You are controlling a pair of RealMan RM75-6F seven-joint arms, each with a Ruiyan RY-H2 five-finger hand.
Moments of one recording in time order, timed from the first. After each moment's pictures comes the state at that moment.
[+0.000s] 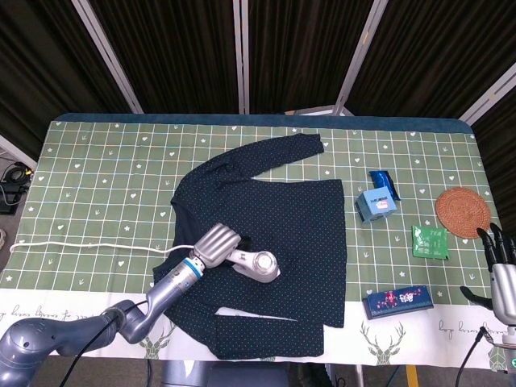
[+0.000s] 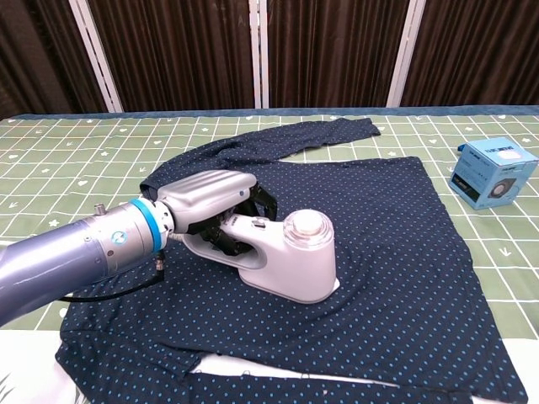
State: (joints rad) left arm -0.85 -1.87 -0.09 -1.07 1.49 0.93 -0.07; right arm 0.05 -1.07 0.11 -1.61 -1.38 1.47 -0.06
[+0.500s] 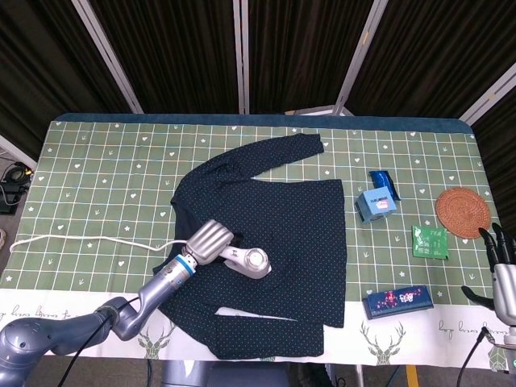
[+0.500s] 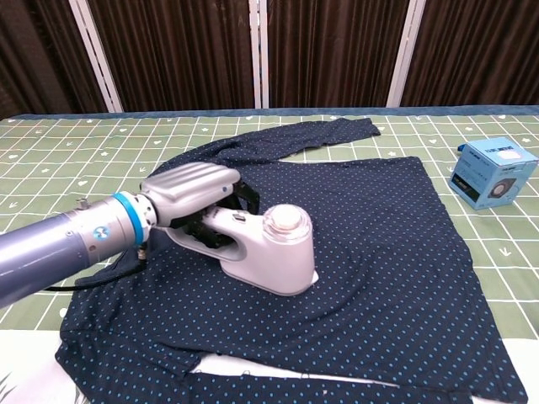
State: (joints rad) left arm -0.83 -1.84 -0.07 -1.03 1.52 0.97 -0.05; right arm 0.05 -1.07 0.11 -1.61 -1.39 1.47 -0.06
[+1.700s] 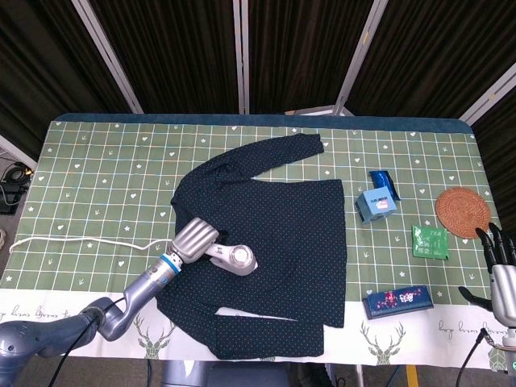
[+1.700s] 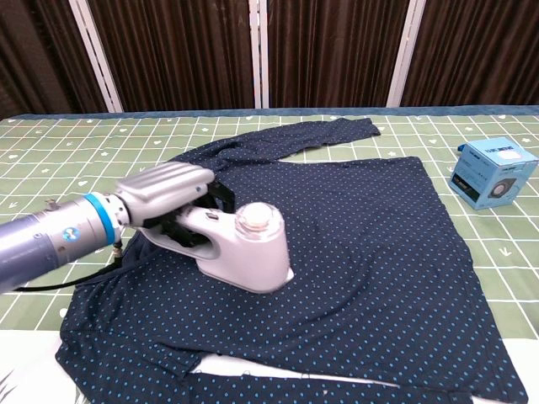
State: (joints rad) left arm -0.80 -1.81 -0.03 -1.02 1.55 1.00 -0.08; right arm 0.05 -1.06 0.10 -1.63 -1.41 1.49 -0.04
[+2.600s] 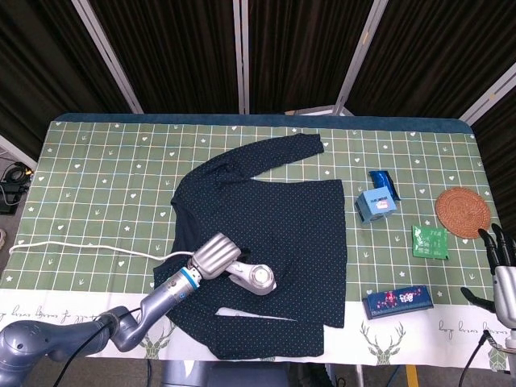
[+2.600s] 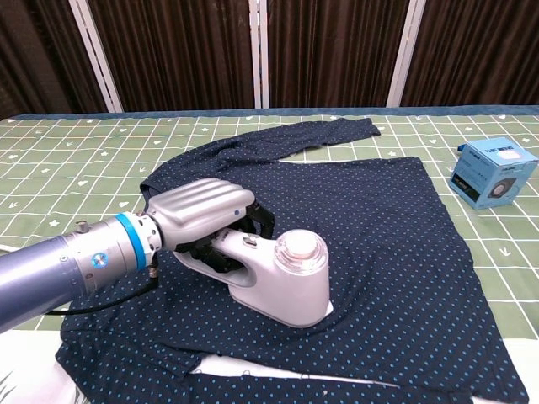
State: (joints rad) left arm -0.81 -1.84 -0.03 -1.11 1.57 0.99 0.02; right arm 0.04 -1.06 0.10 -1.63 -1.42 1.50 -0.03
